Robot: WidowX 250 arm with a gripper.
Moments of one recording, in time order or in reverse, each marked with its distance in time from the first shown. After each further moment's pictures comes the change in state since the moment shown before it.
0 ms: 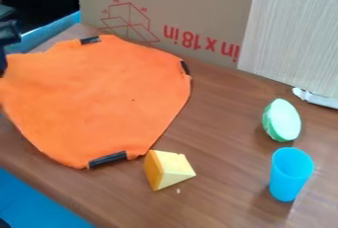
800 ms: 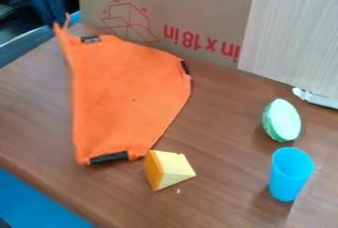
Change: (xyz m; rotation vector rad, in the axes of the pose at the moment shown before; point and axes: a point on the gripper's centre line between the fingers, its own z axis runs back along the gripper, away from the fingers) arm 0.003 -0.106 0.046 -0.091 0.047 -0.029
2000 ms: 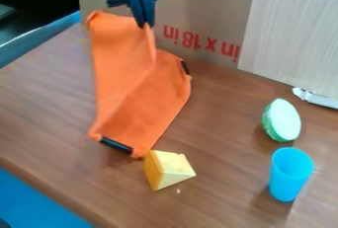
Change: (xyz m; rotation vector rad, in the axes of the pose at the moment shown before) arm -0.002 -0.119 -0.046 0.058 0.074 -0.115
